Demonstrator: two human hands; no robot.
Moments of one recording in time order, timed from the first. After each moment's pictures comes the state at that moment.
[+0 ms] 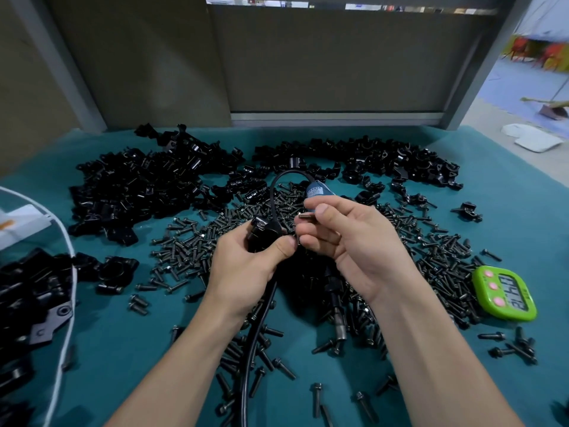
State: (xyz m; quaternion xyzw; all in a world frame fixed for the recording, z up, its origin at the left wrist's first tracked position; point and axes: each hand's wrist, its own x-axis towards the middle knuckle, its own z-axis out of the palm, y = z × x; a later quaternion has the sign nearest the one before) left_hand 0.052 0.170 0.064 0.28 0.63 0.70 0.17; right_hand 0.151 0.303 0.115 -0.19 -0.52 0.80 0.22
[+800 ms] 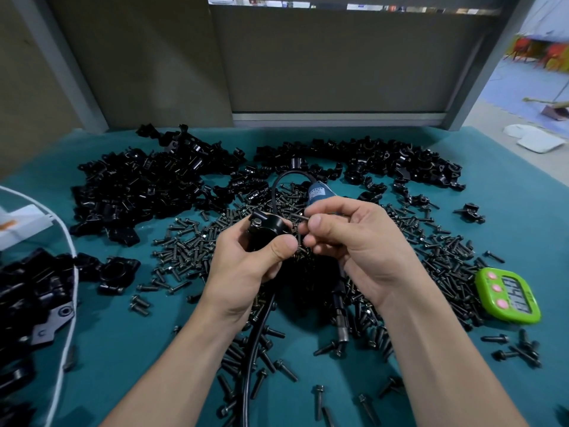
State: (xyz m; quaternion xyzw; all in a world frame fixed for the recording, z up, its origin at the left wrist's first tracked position) left_hand 0.053 0.166 0.070 0.29 0.52 0.77 0.24; right_hand 0.158 0.305 0.118 -0.14 -0.59 0.77 0.21
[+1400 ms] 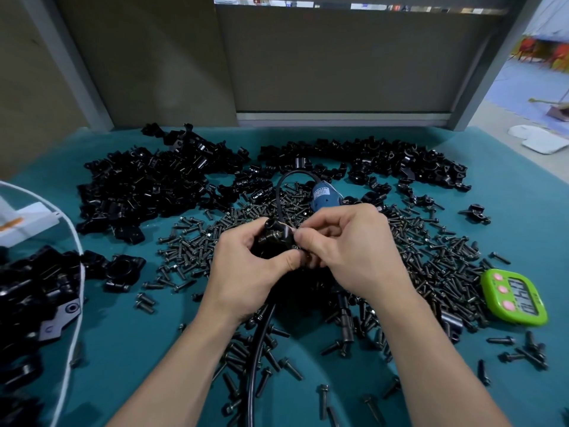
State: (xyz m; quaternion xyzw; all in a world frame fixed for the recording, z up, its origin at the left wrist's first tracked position) left_hand 0.047 0.160 0.070 0.36 0.66 0.65 0.12; right_hand 0.153 0.297 0.112 -0.19 -0.85 0.43 0.24
